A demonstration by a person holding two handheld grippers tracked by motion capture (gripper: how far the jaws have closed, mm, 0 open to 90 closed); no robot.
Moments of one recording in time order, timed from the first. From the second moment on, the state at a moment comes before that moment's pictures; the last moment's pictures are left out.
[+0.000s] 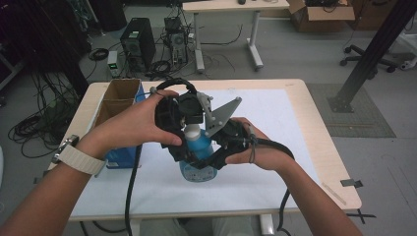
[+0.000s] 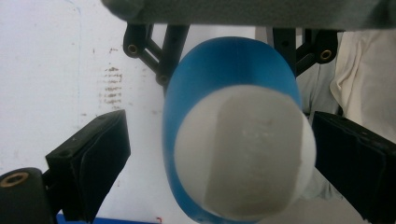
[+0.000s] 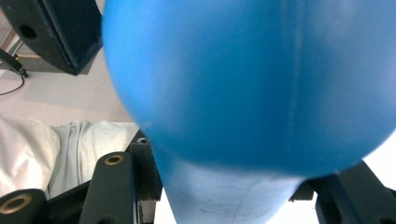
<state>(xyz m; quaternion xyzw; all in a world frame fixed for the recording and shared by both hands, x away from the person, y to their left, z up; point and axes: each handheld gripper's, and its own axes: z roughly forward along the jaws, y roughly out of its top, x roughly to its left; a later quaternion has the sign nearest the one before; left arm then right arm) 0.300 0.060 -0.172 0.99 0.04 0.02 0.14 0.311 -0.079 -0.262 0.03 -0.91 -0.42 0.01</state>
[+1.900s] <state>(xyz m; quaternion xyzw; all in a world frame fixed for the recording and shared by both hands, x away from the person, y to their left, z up) 0.302 0.059 -0.178 0.99 0.03 0.01 0.14 0.313 -0.078 -0.266 0.03 -0.91 -0.42 0.02</state>
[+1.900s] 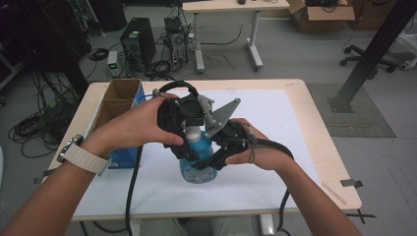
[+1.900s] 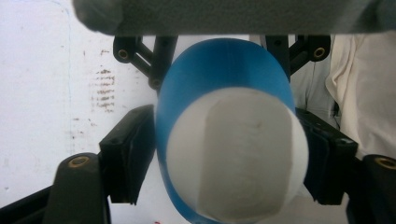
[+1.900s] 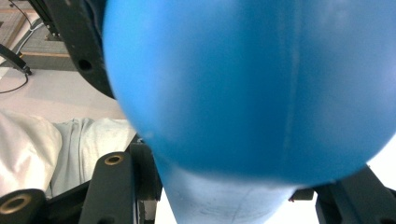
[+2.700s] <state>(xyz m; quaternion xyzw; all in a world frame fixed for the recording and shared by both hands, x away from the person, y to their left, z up) 0.301 0.060 -0.181 0.99 0.04 0.01 0.13 0.313 -0.077 -0.271 0.03 -0.91 -0.41 0.02</state>
